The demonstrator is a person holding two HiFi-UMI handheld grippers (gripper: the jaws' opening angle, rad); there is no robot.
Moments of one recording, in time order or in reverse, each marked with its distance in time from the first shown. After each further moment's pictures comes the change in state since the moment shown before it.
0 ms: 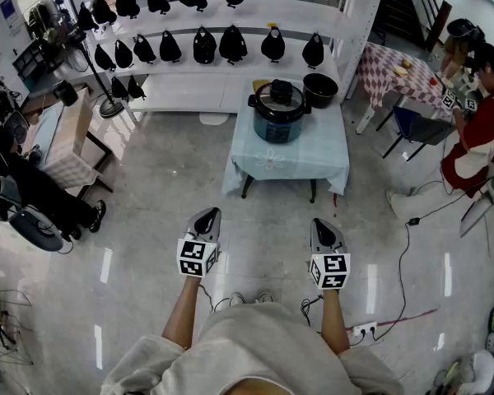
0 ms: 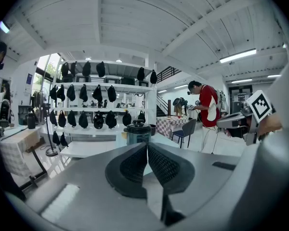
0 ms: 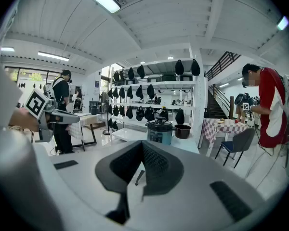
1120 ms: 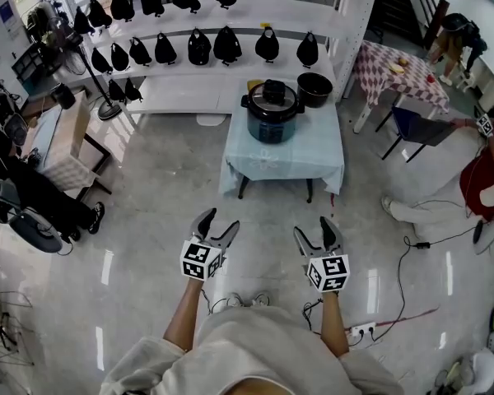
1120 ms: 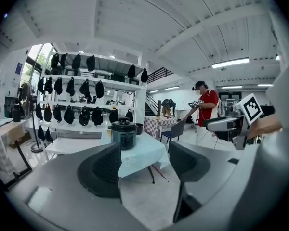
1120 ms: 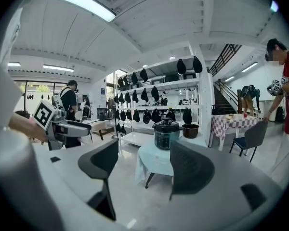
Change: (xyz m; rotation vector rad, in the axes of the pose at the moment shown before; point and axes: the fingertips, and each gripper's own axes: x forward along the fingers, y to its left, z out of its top) left arm 0.016 -0.059 -0.004 -0.023 0.013 -0.140; right arm -0.012 -0.006 0.000 0.063 -0.044 0.106
